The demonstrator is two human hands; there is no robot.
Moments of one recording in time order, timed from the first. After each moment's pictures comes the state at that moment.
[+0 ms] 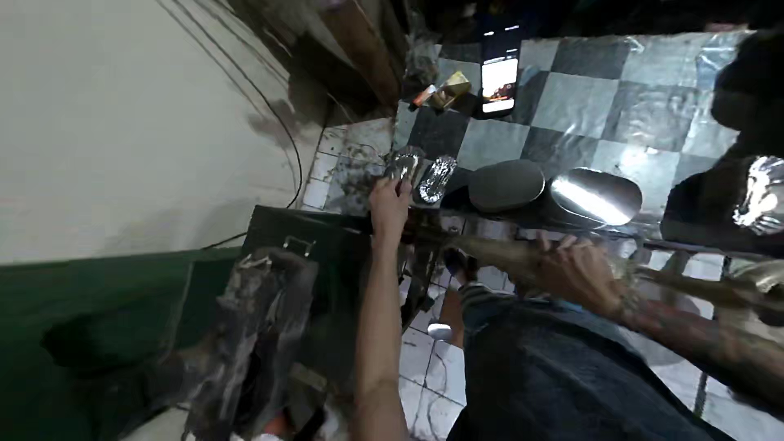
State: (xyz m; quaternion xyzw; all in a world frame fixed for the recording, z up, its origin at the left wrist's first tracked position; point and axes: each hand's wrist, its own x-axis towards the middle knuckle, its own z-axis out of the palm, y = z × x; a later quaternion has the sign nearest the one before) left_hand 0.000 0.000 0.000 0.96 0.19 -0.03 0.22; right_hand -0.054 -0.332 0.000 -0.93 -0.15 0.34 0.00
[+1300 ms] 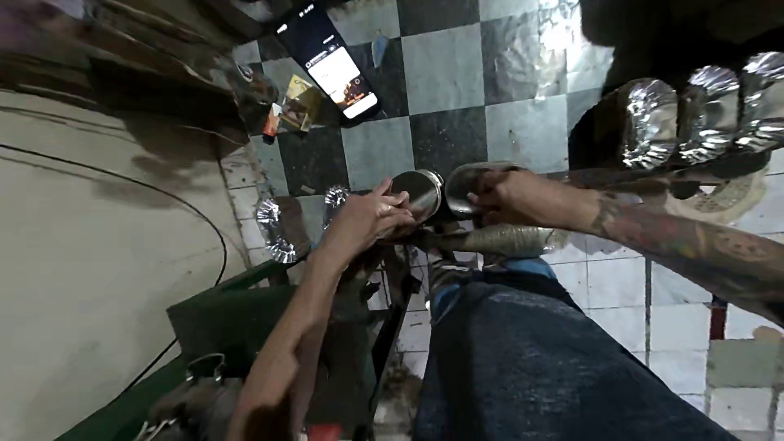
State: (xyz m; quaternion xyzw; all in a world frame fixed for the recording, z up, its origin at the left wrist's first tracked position) left_hand 0.100 -0.109 -0.002 0.88 -0.28 -0.30 0.22; right_hand 0.071 -0.432 -0.034 -0.86 -0.31 0.30 0.29
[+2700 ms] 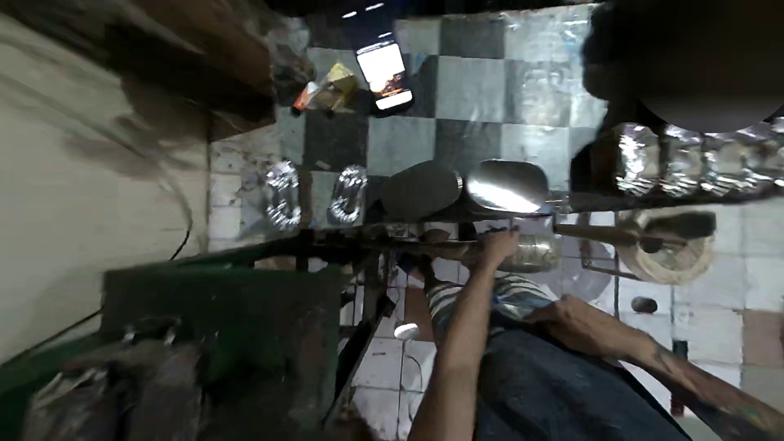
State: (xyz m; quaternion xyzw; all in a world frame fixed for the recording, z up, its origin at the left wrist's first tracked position) left_hand -0.023 -0.334 -0.176 0.81 -0.07 -0.49 0.31; right_hand -0.124 -0.449 -0.015 -0.79 -0.16 0.53 0.27
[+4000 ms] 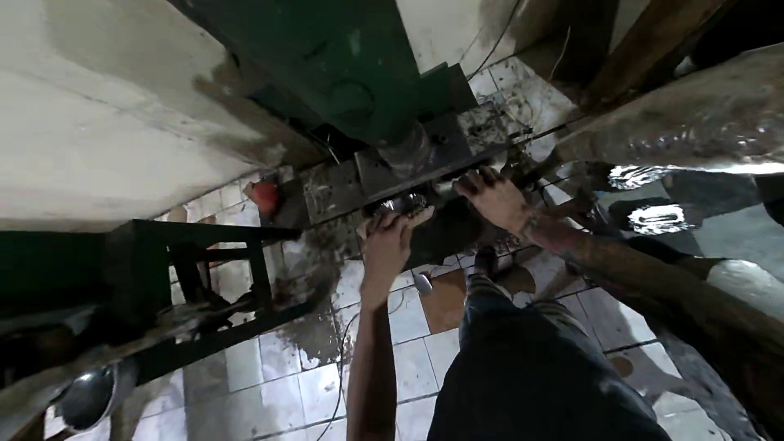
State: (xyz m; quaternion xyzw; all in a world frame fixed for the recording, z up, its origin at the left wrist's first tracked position) left_hand -0.390 0.127 -0.006 0.87 0.47 0.07 0.16; right_hand -0.125 0.089 -0.029 -0.64 -0.76 0.04 0.10
